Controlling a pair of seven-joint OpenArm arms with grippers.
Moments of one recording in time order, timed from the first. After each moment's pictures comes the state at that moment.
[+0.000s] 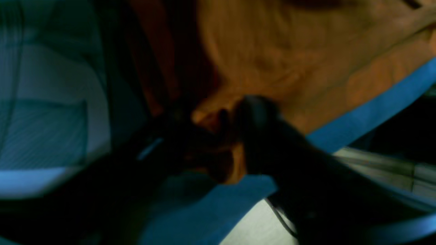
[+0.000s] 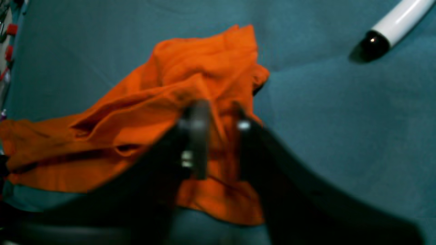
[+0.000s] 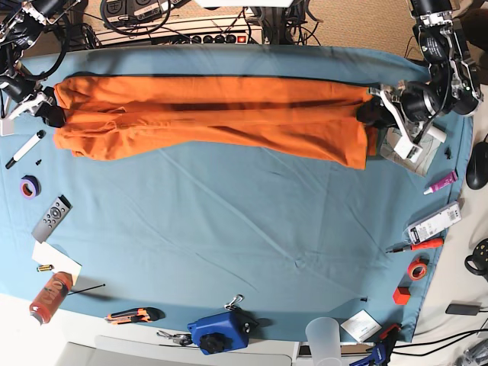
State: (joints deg) left arm 12.7 -13.9 -22.7 99.1 -50.9 -33.5 75.5; right arm -9.9 23.8 57.5 82.3 62.3 39.8 -78.4
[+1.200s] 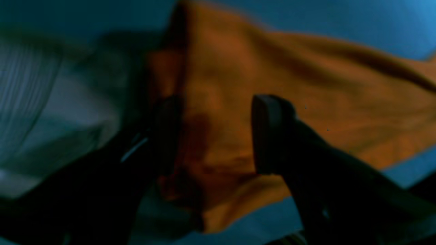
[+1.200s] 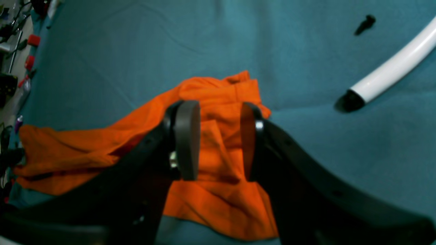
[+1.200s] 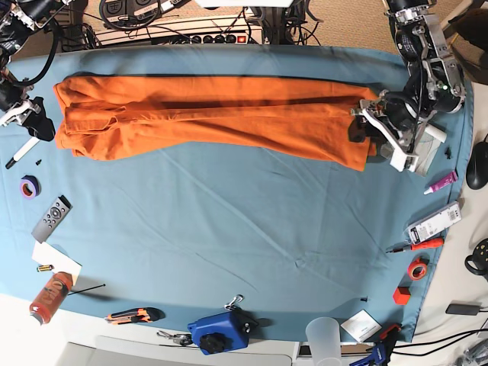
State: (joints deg) left arm 11.5 -5.5 -22.1 104.5 -34.7 -22.8 68.1; right arm -9.4 27.5 57.5 82.3 68.2 39.8 -78.3
